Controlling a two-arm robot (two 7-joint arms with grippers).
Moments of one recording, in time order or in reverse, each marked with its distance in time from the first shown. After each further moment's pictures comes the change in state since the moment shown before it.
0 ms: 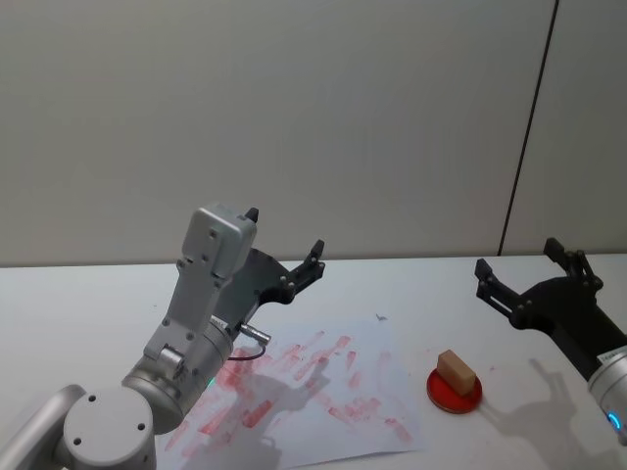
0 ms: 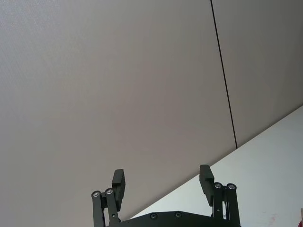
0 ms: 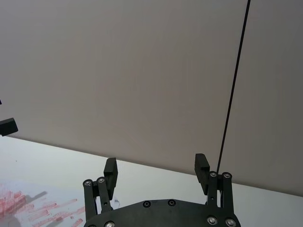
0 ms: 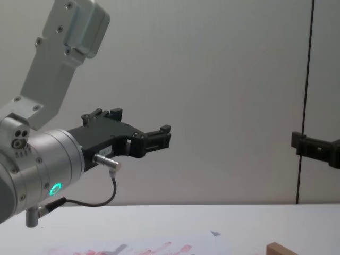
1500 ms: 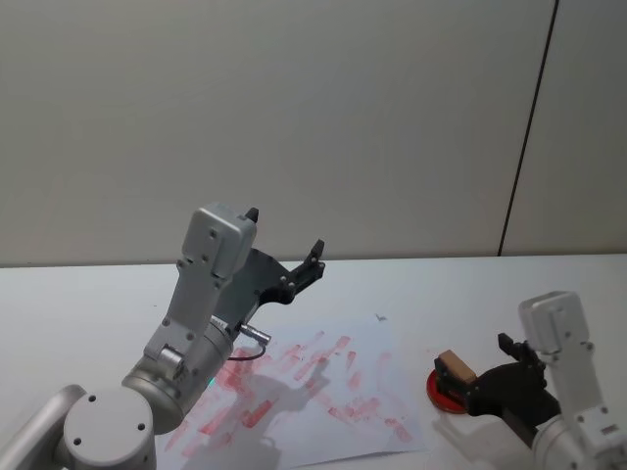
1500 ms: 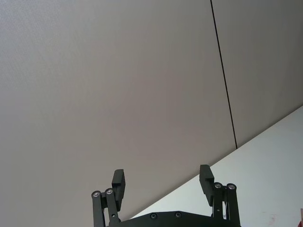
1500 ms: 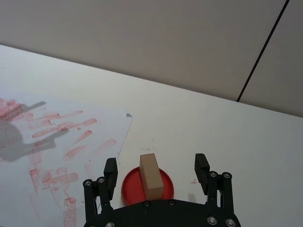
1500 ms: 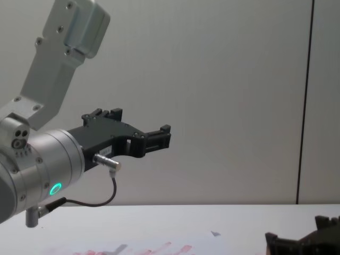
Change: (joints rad) left arm 0.000 0.000 0.000 0.000 0.000 0.000 0.000; right arm -0.025 -0.077 -0.080 0.054 -0.166 0.262 -0.037
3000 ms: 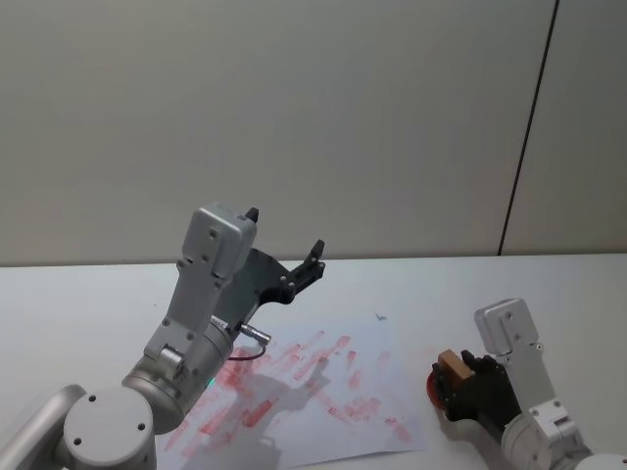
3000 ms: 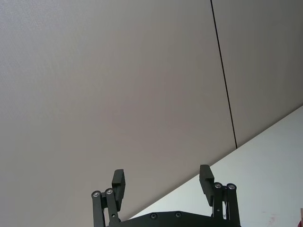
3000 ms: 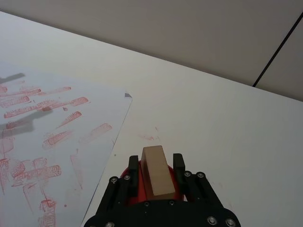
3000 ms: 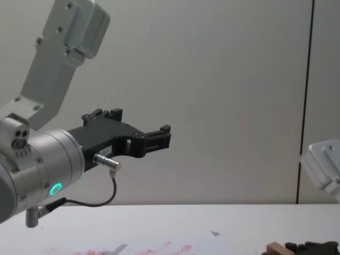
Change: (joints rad) left arm 0.000 0.000 0.000 0.000 0.000 0.000 0.000; right arm 0.106 -0.082 -0.021 0.205 -0.111 0.002 0.029
